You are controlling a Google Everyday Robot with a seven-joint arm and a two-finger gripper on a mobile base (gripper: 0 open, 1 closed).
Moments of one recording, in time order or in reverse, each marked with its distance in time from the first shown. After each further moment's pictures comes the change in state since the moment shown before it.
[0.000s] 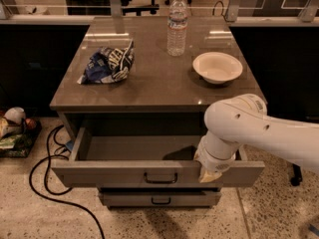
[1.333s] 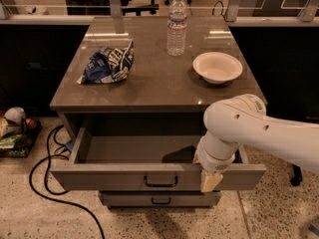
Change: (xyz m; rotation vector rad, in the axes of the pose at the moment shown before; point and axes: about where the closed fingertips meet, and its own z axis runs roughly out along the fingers) arm 0.000 0.001 -0.002 -0.002 0.001 -0.001
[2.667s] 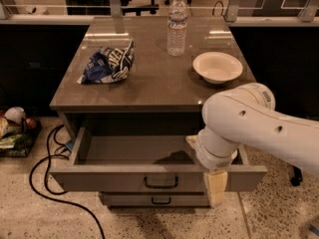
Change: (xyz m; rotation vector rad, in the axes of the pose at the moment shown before) arm -0.024 0.007 -0.050 0.077 0.025 -0.060
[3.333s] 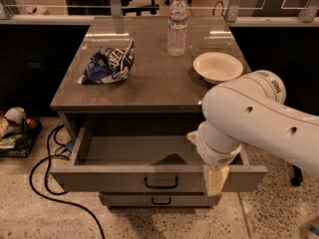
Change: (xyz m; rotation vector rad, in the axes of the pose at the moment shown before) arm -0.006 -0.003 -0.043 0.069 0.048 -0.017
